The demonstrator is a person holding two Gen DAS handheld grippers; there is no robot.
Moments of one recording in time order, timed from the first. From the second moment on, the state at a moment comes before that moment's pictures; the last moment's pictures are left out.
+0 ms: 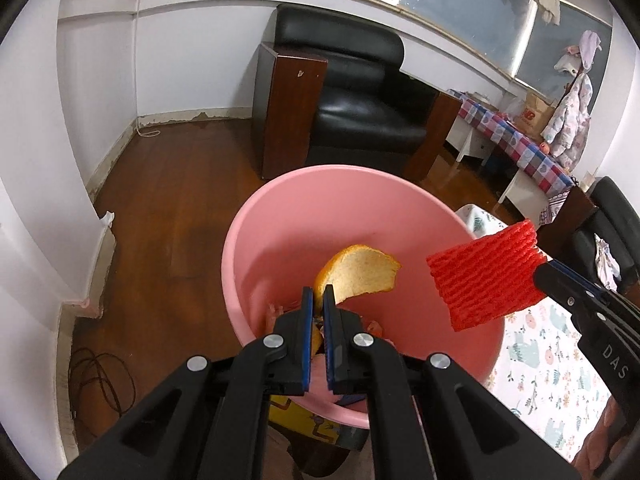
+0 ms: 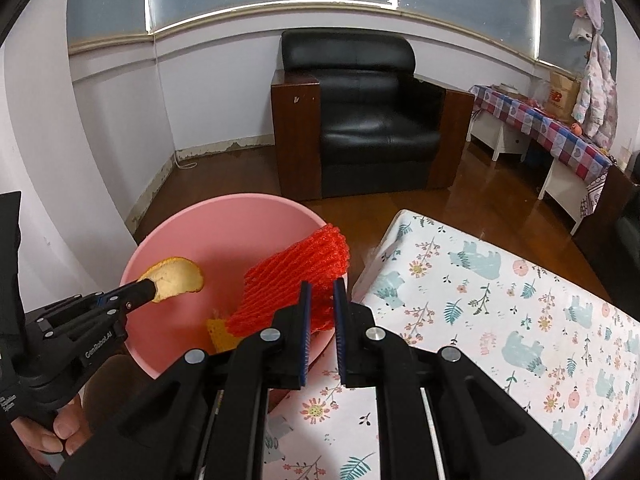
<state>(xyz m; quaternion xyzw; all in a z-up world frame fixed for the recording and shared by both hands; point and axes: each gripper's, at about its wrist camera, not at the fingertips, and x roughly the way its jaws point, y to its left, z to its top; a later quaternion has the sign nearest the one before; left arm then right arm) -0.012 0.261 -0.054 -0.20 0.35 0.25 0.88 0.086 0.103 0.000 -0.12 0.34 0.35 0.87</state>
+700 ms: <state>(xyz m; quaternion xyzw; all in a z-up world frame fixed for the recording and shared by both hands) -0.001 0.261 -0.068 -0.19 0.37 0.25 0.88 0.087 0.121 -0.016 -0.14 0.35 0.35 0.85</state>
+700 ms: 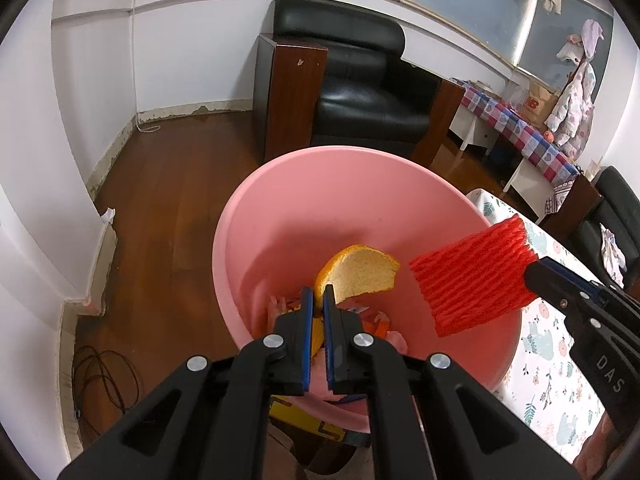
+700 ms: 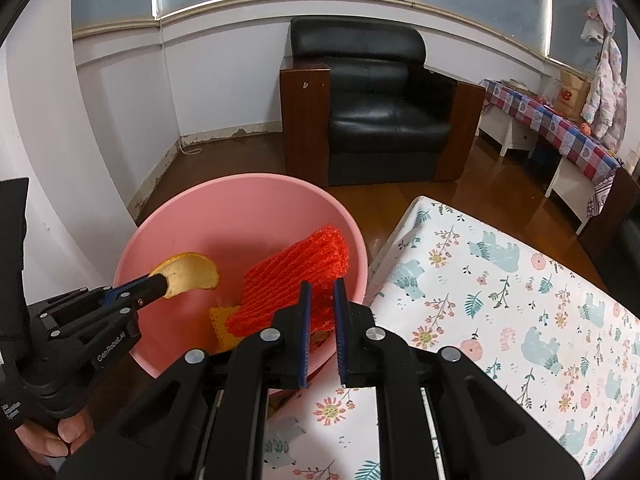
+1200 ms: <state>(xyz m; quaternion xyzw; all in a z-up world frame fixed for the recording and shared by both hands) 0.000 0.258 -0.070 -0.20 0.37 0.25 0.88 0.086 0.124 -0.024 -0.13 0.36 0.37 0.85</state>
